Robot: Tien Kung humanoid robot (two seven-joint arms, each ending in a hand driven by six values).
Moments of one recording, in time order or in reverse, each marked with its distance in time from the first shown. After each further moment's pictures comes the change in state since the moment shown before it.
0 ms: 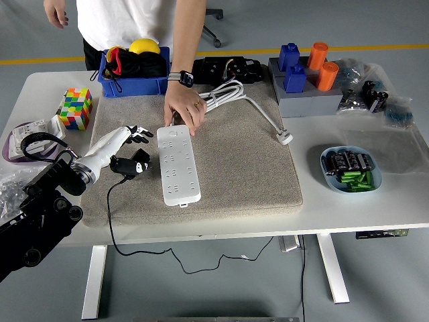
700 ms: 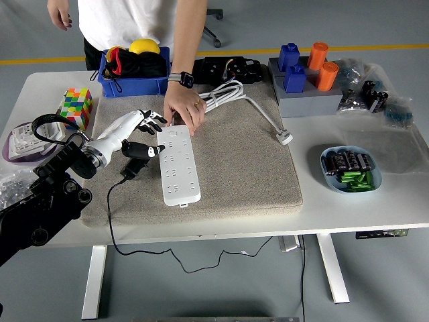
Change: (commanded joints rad) left arm -0.165 0.006 0.155 0.073 -0.112 0.022 -0.028; right arm 0.003 -0.006 -0.019 -0.001 0.010 -0.001 -0.001
